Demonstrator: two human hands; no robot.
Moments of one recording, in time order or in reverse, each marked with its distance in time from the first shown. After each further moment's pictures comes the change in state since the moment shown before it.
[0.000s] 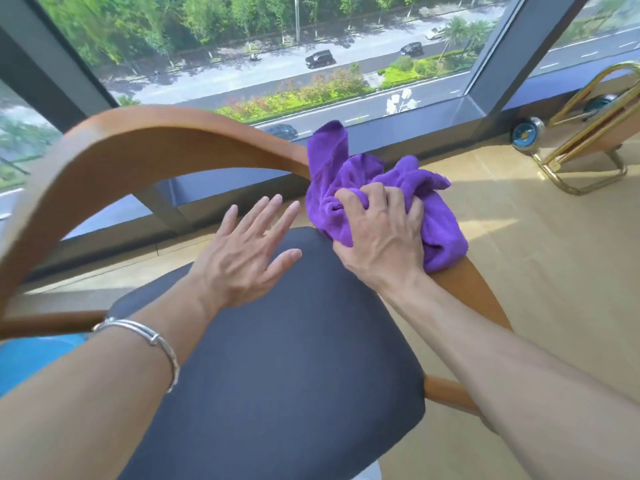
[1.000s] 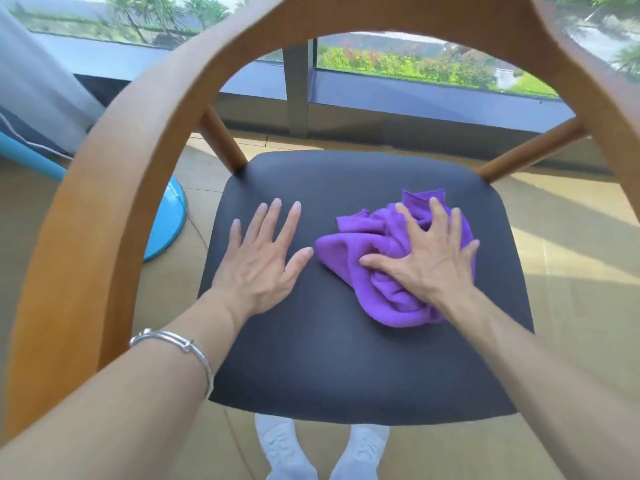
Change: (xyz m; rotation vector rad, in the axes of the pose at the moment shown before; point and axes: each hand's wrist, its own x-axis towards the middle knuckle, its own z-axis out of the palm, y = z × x) left_hand -0.210 -0.049 0.123 -0.249 -0.102 -0.634; right_hand -0.103 -0.120 0.080 0.223 -0.781 -0.036
